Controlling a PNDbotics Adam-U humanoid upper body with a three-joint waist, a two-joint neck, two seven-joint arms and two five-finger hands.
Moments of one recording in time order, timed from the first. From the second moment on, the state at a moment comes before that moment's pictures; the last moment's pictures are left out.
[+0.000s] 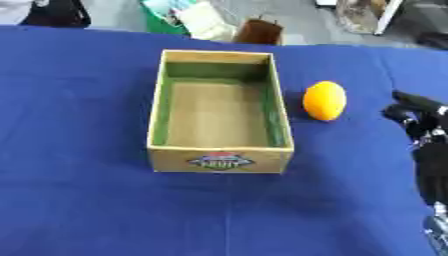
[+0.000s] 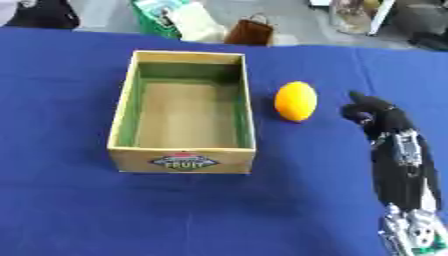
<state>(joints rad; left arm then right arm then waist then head) -0.17 0.17 0.43 -1.98 0.04 -0.17 0.19 -0.03 -0.34 -0.04 -1.98 -0.09 -0.38 -0.13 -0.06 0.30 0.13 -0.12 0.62</state>
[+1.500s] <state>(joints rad) -0.17 0.17 0.43 -1.98 0.04 -0.17 0.19 -0.10 -0.70 -0.09 -1.98 0.06 -0.25 -0.27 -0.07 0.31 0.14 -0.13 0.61</state>
